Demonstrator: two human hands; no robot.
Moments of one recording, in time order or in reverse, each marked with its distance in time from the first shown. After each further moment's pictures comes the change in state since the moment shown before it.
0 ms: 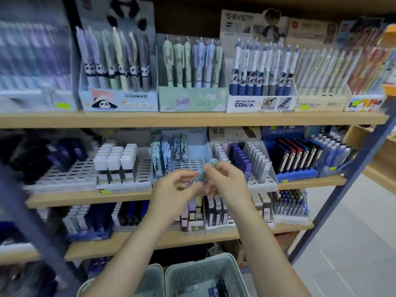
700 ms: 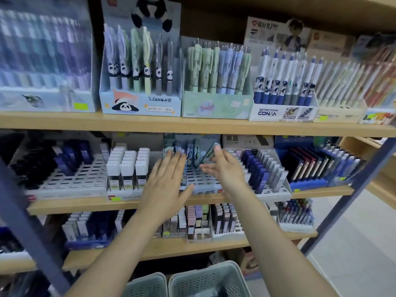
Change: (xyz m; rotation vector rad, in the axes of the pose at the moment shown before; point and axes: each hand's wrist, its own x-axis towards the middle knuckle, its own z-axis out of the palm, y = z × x) left_hand 0.052 -0.053 -0.053 0.964 -0.061 0.370; right_hand 0.062 -0.006 0.052 0.134 0.087 0.053
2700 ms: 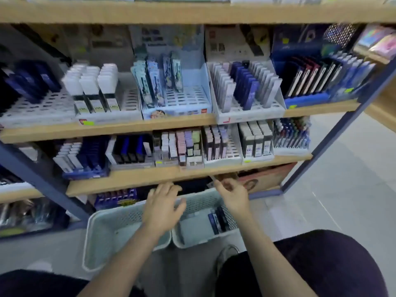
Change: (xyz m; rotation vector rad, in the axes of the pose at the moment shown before) left_hand -0.179 0.029 0.160 -0.106 -0.228 -0.093; right_hand -0.141 0.226 -0.124 -0.512 0.085 0.299
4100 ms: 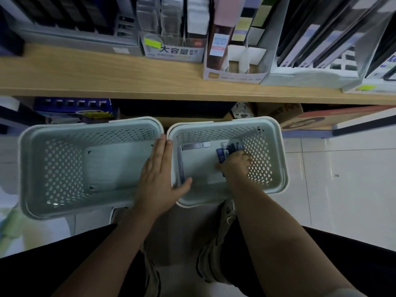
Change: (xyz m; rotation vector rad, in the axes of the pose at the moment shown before) left_hand -0.052 -0.083 0.217 -0.216 -0.237 -0.325; right_hand 0.125 0.261 0.162 -0.911 -0.227 0.663
